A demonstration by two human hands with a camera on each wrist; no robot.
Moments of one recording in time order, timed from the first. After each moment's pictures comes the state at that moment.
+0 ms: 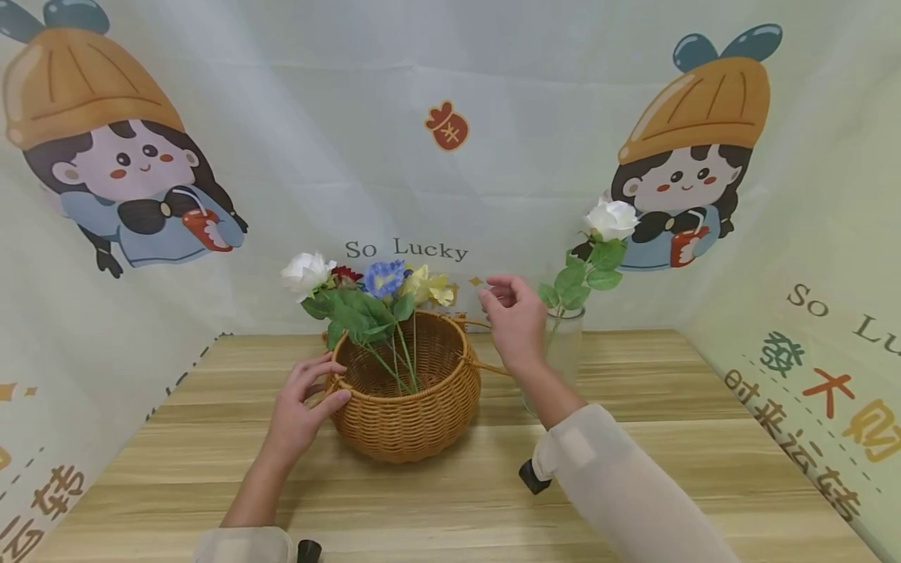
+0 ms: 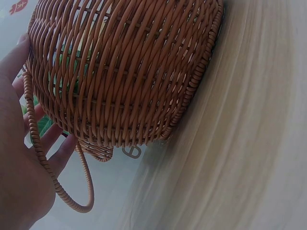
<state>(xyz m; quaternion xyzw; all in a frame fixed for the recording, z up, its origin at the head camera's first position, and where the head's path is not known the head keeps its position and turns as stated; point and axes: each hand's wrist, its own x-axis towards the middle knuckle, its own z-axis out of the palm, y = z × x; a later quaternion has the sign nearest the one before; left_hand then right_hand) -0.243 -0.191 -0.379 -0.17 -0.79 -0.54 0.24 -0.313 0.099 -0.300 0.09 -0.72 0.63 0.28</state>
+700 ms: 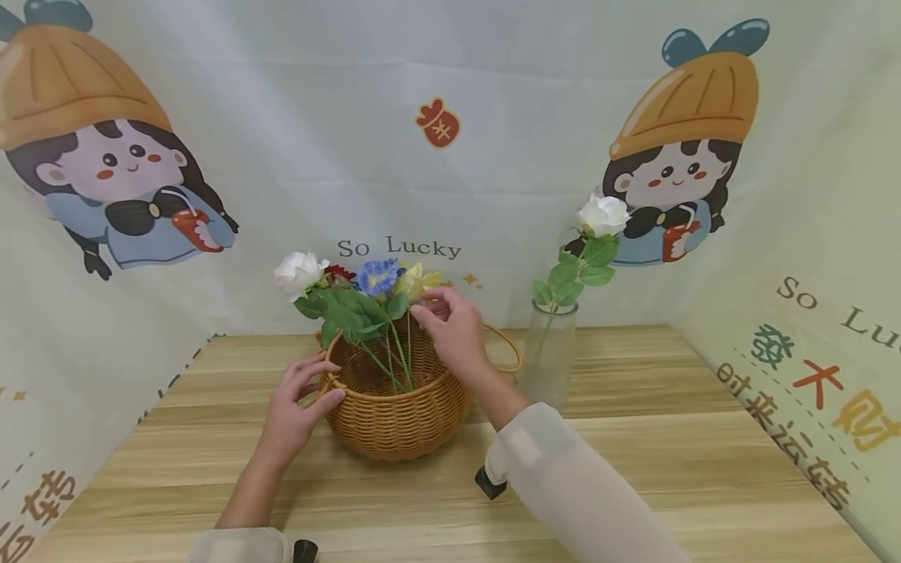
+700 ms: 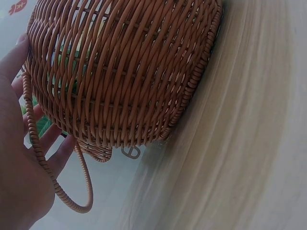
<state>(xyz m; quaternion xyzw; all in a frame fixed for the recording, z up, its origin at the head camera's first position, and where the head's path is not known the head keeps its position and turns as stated) -0.243 -0.190 -0.378 -0.16 -0.79 -0.53 0.24 -0.309 0.045 -0.309 0.16 -0.74 0.63 0.14</state>
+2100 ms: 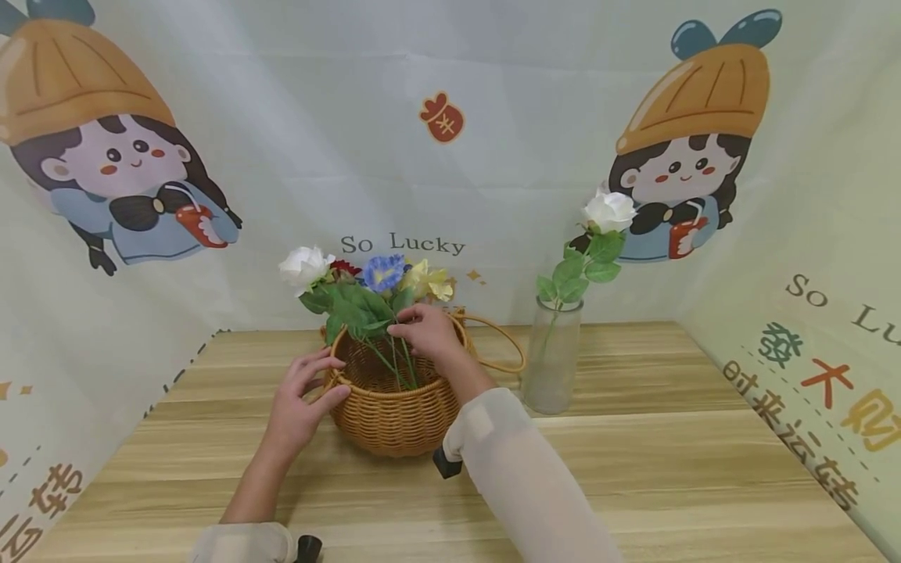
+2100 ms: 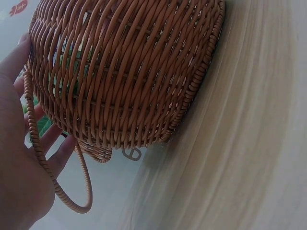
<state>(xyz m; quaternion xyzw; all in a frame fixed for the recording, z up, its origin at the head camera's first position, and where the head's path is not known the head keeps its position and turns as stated) -0.242 -0.188 -0.376 -0.16 -0.79 -0.54 0.24 -0.336 0.013 -0.324 0.11 -0.78 0.61 -0.06</state>
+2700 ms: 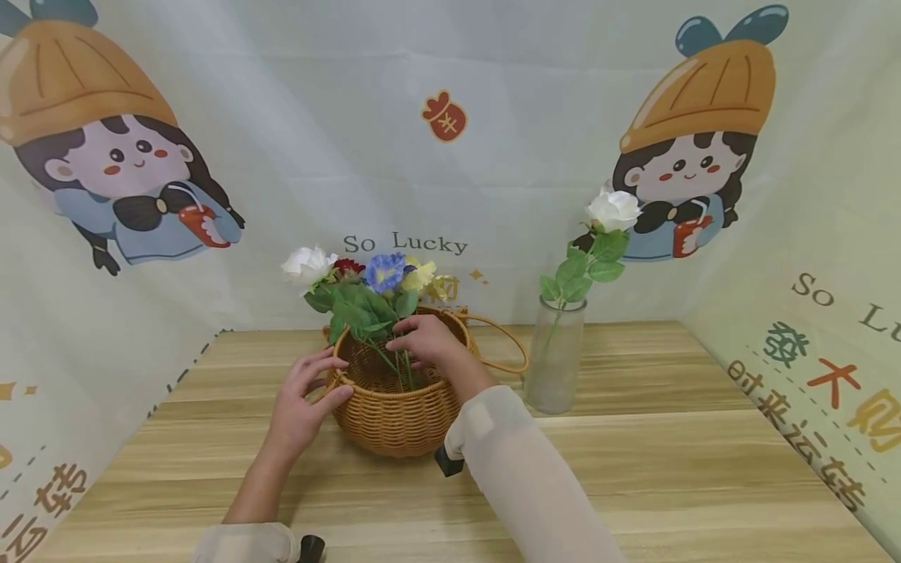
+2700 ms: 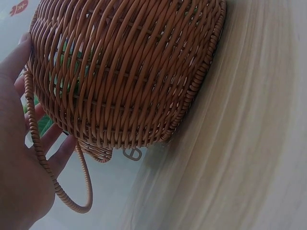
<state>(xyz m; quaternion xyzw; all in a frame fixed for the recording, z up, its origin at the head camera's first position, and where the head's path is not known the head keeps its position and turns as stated) -0.242 -0.189 -0.375 -0.16 -0.79 -0.53 0.24 -0.339 0.011 -0.327 0.12 -0.80 0.57 -0.15</state>
